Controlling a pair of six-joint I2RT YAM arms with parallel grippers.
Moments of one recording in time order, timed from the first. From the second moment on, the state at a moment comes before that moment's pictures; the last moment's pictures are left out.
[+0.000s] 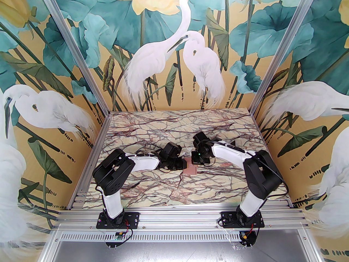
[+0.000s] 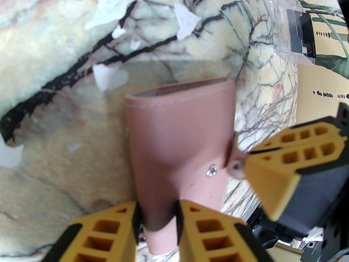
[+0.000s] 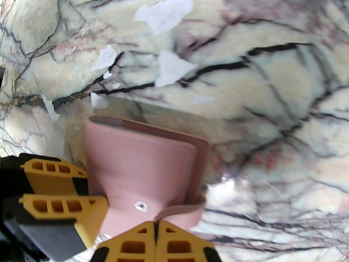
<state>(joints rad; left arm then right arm) -0.74 1.86 0.96 -0.03 0.40 -0.77 0.53 1.69 1.10 -0.72 -0.21 0.49</state>
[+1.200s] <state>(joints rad) -0.74 1.86 0.95 -0.02 0.40 -0.77 0.60 1.84 1.23 -0.77 -0.18 0.47</state>
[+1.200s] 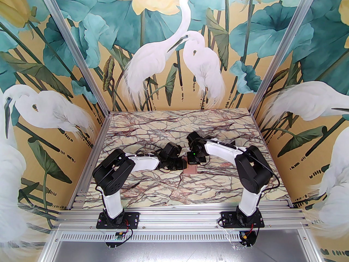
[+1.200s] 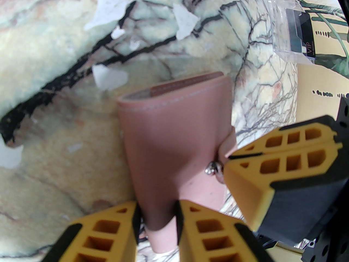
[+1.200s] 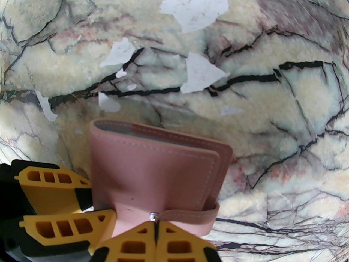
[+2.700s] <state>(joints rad) -0.74 1.86 0.94 -0.01 0.40 -0.77 0.63 1.90 1.30 -0.83 -0.15 0.45</state>
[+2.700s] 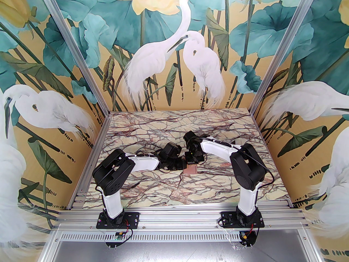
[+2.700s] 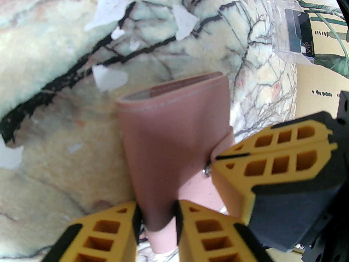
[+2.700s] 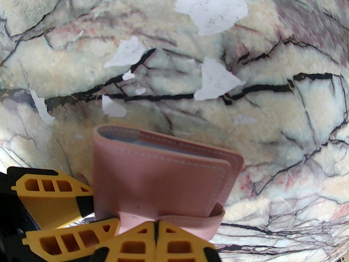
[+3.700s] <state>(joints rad) -0.74 1.86 0.94 0.00 0.40 -0.77 0.63 1.92 1.32 -0.85 -0.15 0.45</state>
